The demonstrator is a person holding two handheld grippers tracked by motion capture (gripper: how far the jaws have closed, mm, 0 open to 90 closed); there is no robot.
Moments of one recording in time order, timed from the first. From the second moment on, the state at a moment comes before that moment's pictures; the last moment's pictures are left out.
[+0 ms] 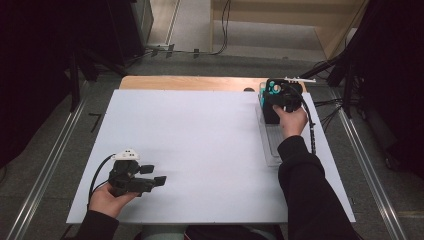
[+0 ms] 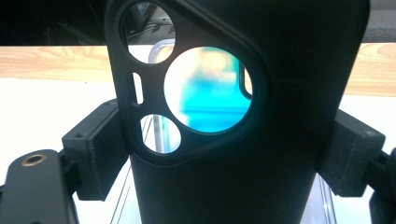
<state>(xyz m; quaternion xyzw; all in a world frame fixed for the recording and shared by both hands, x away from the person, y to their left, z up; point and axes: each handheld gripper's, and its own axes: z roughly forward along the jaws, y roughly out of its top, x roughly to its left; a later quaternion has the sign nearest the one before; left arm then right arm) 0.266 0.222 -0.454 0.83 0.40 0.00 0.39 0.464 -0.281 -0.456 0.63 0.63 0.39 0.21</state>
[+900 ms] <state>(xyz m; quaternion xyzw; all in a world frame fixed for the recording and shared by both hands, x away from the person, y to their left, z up) 0.274 0.218 -0.454 0.82 0.40 -0.01 0.40 0.481 -0.276 -0.460 0.61 0.67 0.38 0.21</state>
